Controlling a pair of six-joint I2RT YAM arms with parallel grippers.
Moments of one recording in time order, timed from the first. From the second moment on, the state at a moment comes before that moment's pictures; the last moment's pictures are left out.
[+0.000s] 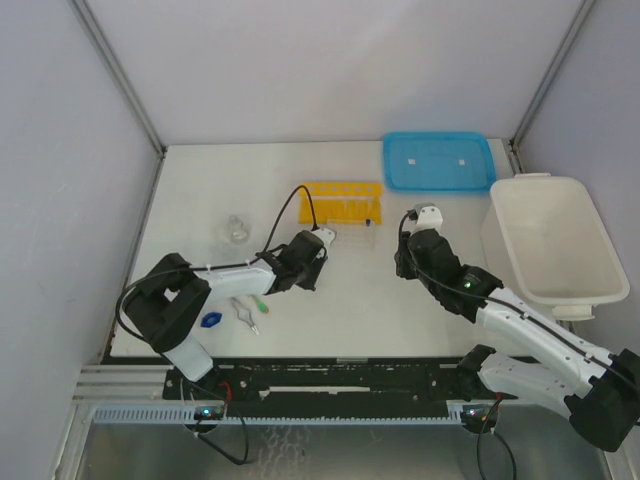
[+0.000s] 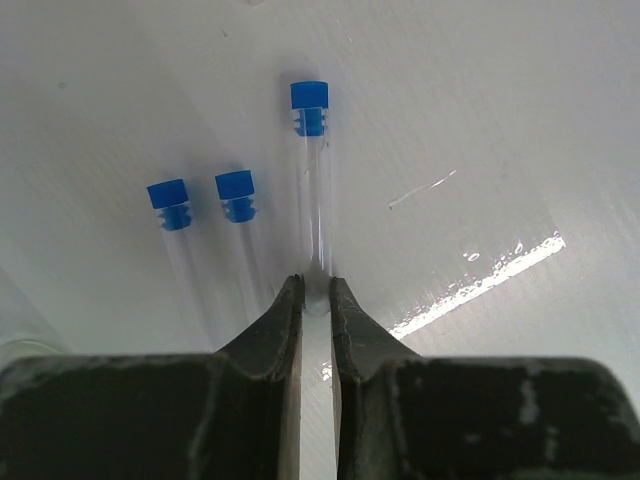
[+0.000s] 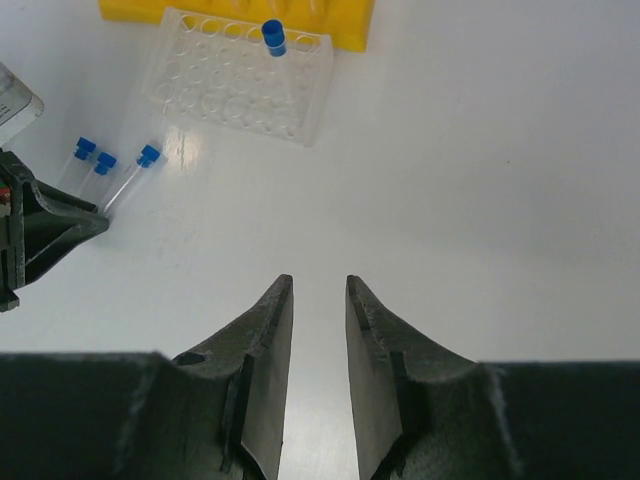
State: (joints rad) left arm -0.78 1.64 0.82 -0.10 -0.15 -0.20; right arm 0.71 0.96 0.72 -0.42 0.37 0.41
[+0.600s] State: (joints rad) left arm -0.98 1.19 0.69 -0.03 -0.09 -0.18; right arm 0.50 0.83 0.69 -0.32 -0.25 0.48
